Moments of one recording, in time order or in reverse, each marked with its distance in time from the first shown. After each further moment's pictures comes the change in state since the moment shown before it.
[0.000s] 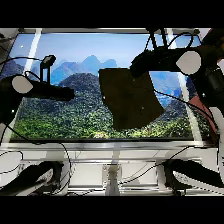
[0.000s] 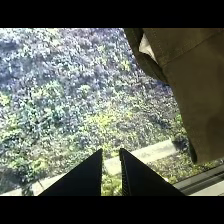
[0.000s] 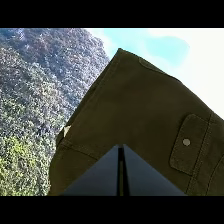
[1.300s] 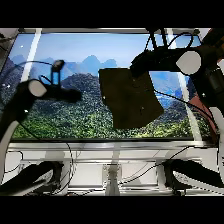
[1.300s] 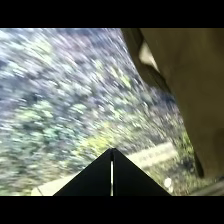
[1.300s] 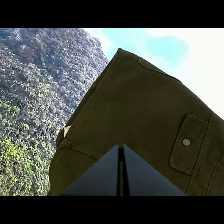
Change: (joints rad) left arm -0.103 -0.061 -0.098 0.000 0.166 0.001; right arm 0.000 0.000 0.000 -0.001 0.000 0.000
